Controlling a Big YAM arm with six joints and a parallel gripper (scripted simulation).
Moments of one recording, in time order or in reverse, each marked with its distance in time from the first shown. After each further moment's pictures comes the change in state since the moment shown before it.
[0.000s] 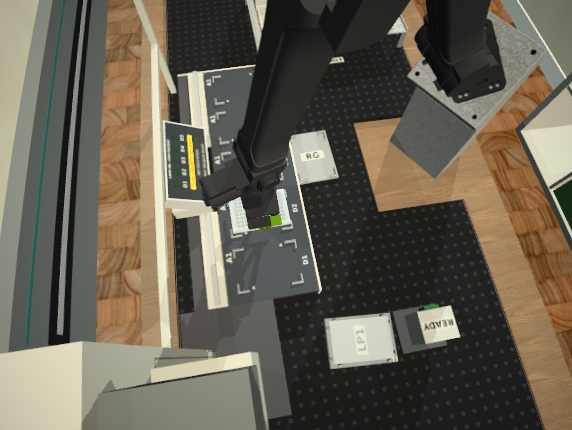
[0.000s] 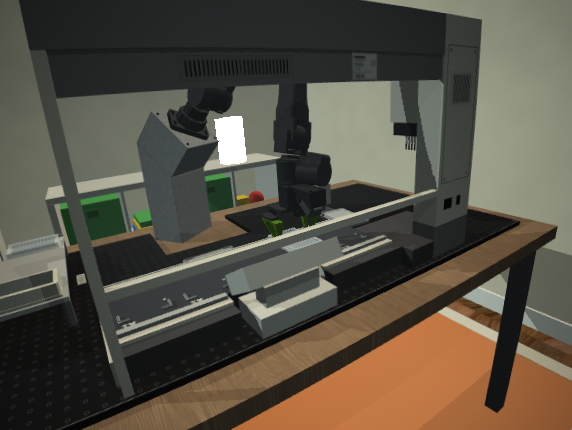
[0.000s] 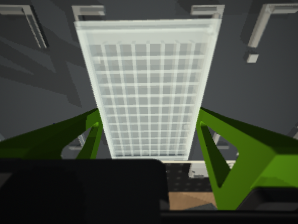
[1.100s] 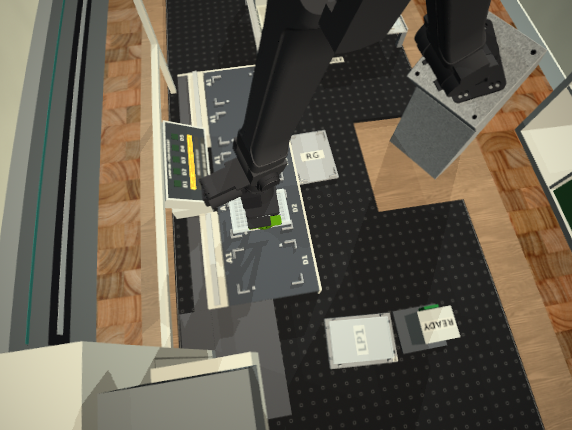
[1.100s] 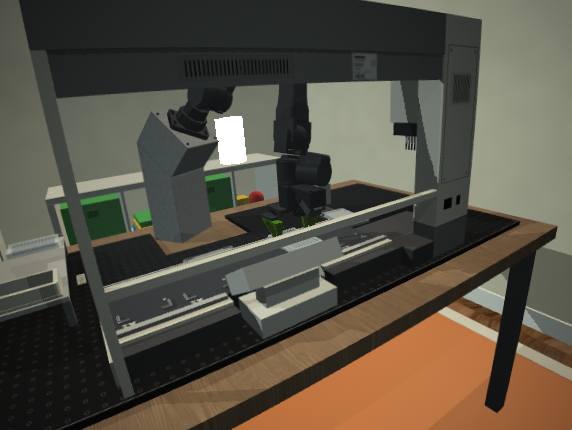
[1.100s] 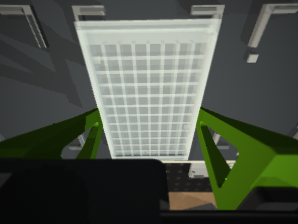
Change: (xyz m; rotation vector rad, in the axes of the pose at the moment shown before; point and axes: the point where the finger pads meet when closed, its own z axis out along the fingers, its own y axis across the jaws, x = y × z) arm 0.000 0.000 0.000 0.000 0.000 0.000
